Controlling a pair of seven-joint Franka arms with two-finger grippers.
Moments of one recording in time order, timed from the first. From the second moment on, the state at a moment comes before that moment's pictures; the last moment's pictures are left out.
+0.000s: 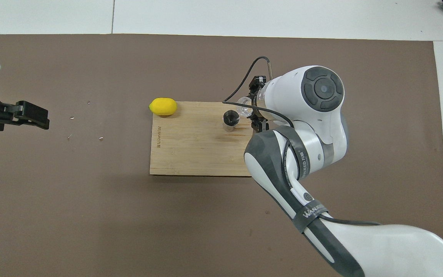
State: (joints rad) left arm 0.06 0.02 -0.13 -1.56 0.00 1.54 -0.06; right arm 0.42 0.35 0.01 -1.67 0.10 2.27 1.86
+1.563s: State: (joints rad) left arm 0.05 0.02 -0.11 -1.57 -0.03 1.58 -0.06; right arm 0.49 0.35 0.01 -1.67 -0.22 2.24 1.86
